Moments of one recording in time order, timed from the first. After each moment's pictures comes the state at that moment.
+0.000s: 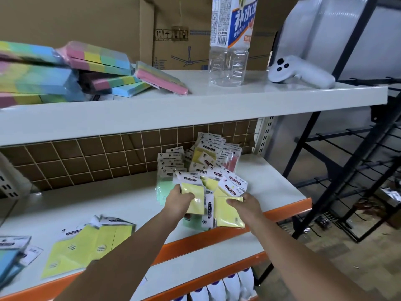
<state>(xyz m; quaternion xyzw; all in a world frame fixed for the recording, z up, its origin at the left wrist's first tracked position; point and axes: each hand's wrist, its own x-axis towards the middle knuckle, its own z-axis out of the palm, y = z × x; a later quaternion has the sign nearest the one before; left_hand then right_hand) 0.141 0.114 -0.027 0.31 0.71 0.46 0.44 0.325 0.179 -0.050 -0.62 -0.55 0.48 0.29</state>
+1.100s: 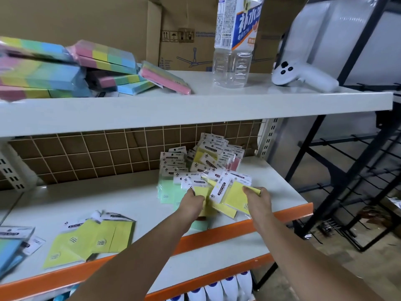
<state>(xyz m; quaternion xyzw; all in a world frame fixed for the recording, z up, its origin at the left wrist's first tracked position) 0.174 0.123 -0.030 0.28 0.70 0.46 0.46 0.334 0.185 -0.028 -0.61 -0.42 0.51 0.43</state>
